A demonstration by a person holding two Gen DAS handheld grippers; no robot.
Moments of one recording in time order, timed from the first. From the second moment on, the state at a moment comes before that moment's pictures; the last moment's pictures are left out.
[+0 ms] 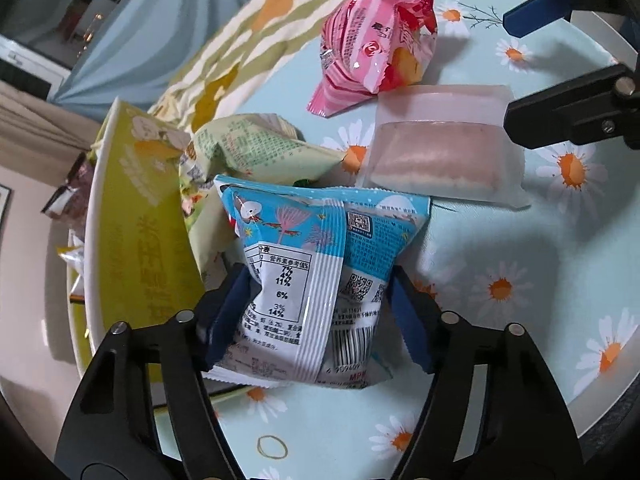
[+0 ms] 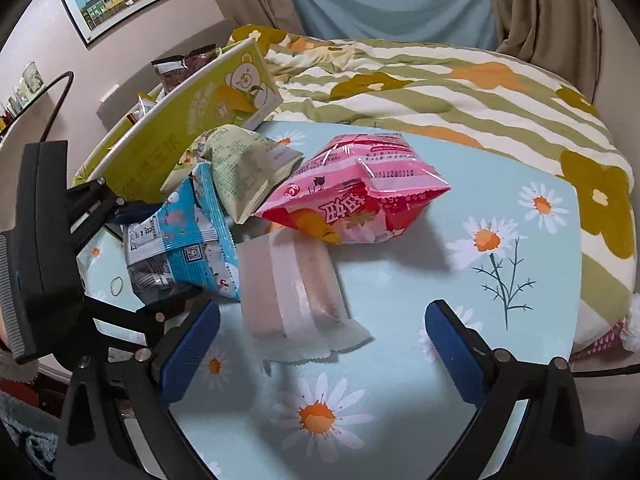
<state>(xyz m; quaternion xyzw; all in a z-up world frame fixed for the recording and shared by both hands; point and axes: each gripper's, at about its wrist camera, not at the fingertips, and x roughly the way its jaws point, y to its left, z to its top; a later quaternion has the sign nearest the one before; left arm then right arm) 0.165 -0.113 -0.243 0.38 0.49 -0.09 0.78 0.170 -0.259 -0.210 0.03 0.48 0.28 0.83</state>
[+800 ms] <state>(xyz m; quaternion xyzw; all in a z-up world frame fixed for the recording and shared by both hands) 0.127 -0.096 -0.234 0.29 0.53 -0.04 0.80 0.176 -0.218 -0.237 -0.08 0.48 0.33 0.81</state>
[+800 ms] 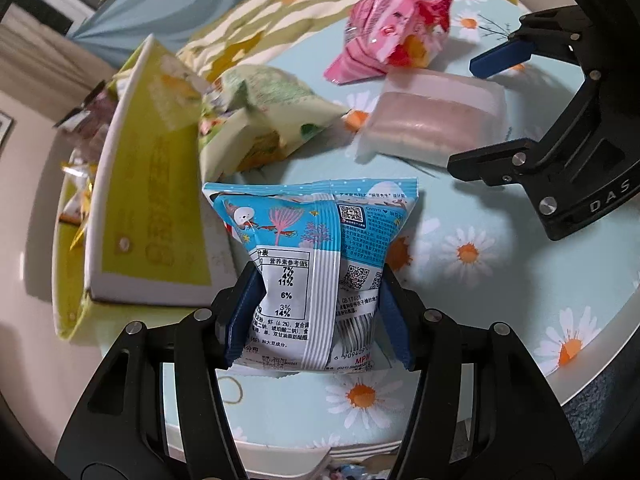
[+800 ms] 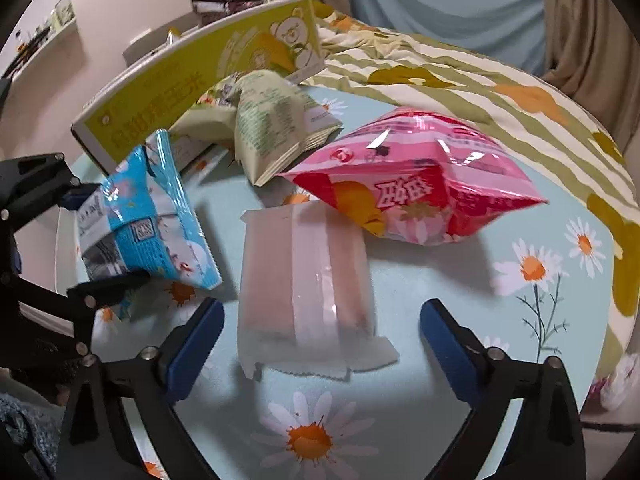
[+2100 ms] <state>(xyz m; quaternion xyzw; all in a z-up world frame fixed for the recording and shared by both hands) 0.084 -0.058 -0.094 0.15 0.41 0.02 0.90 0.143 -0.197 -0.101 -0.08 0.38 0.35 0.85</state>
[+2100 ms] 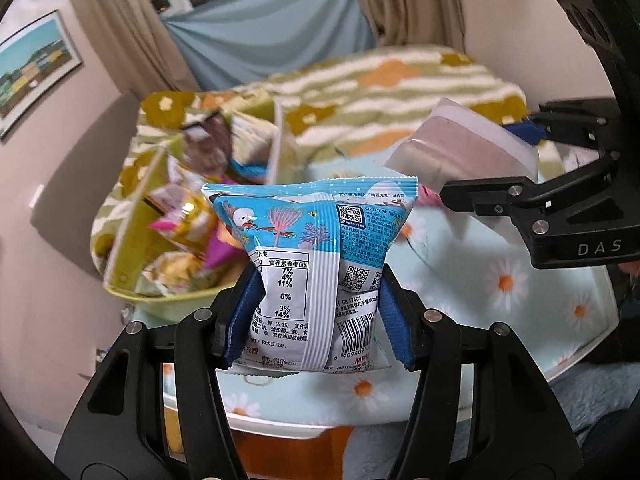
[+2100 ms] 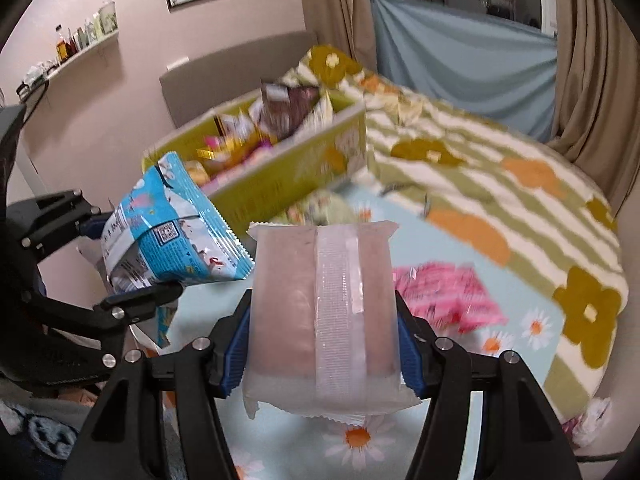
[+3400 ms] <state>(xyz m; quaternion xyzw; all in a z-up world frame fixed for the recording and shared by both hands) 0.197 0.205 -0.087 0.03 0.42 -0.04 0.90 0.193 -0.009 -0.061 0.02 0.41 0.27 0.87</state>
